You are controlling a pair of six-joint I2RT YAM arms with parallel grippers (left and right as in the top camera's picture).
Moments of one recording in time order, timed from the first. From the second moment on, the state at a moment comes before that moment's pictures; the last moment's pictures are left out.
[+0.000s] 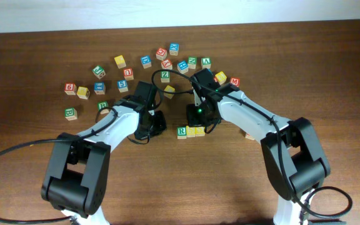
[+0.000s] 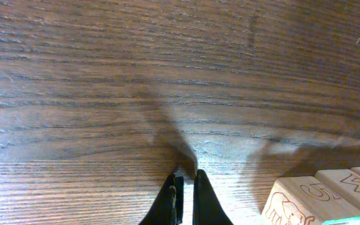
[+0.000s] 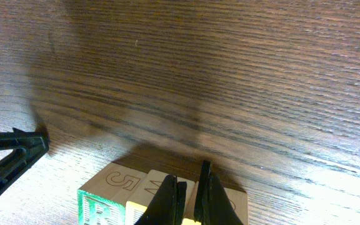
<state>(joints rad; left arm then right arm) -0.34 1.89 1.12 -0.58 0.19 -0.56 0.47 1.98 1.35 -0.68 -0.21 0.39</state>
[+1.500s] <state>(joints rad) -0.34 1.89 1.12 -0.60 0.19 -0.56 0.44 1.99 1.32 -0.92 -0.27 0.47</state>
